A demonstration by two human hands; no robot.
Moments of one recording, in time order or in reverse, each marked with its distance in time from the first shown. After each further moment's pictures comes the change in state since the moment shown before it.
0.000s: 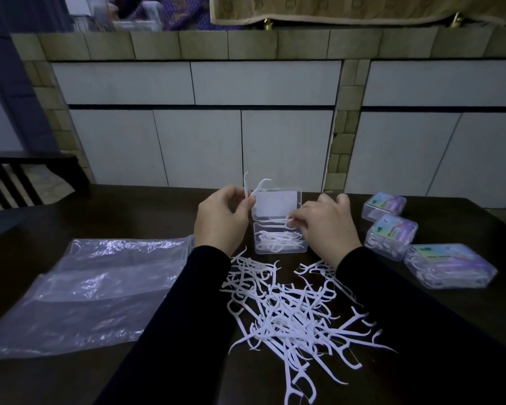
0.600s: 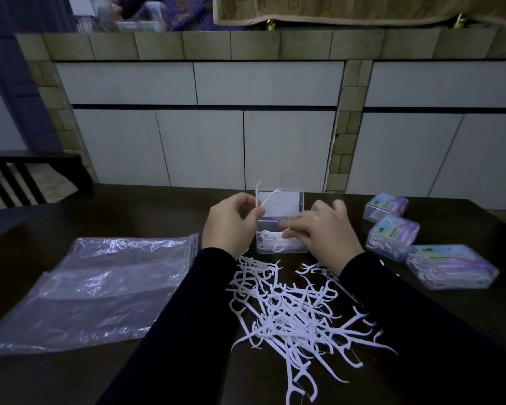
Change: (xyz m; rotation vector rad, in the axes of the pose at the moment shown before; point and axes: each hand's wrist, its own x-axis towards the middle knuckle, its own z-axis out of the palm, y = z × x) left_hand -0.008 0.003 0.002 0.007 -0.162 -0.020; right_hand -0.010 -0.003 -0.003 0.166 0.007 -0.135
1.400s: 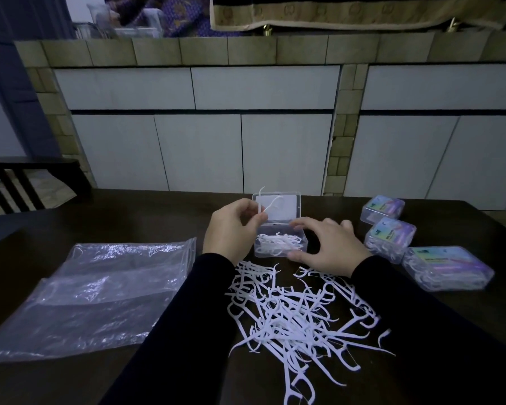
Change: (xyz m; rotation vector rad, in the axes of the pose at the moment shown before) left_hand -0.001 0.001 0.003 -0.036 -0.052 0.040; right_hand -0.011 0.017 0.001 0.142 -0.380 0.267
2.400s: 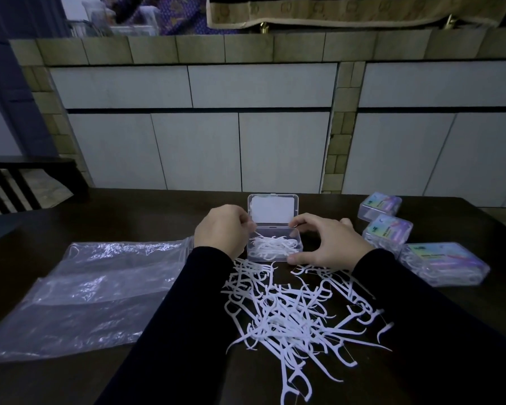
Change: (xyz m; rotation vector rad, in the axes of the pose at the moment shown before) left_hand 0.003 0.008 -0.010 0.489 -0.123 -0.115; right_hand -0.001 0.005 -0.011 0.166 -0.083 0.006
